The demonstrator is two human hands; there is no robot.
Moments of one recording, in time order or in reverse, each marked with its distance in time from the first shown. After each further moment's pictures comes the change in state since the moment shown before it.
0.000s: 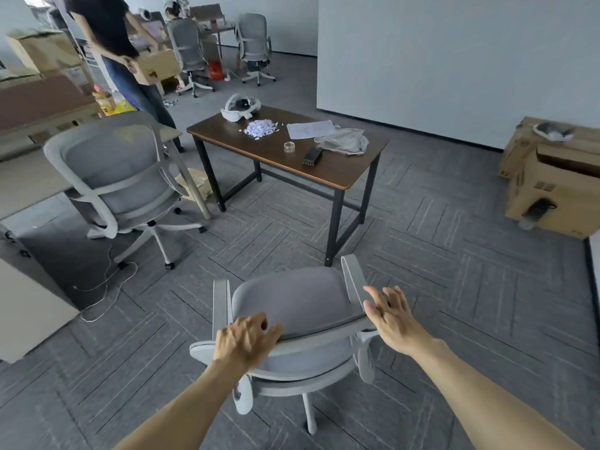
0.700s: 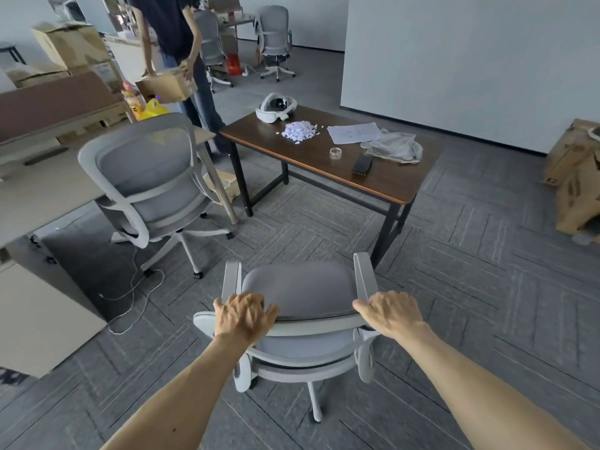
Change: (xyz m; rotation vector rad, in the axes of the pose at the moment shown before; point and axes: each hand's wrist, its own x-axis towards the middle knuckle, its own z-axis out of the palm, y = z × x) left_hand 0.186 -0.190 -0.081 0.132 0.113 -0.006; right_hand 0.164 -0.227 0.052 -0.415 0.141 -0.015
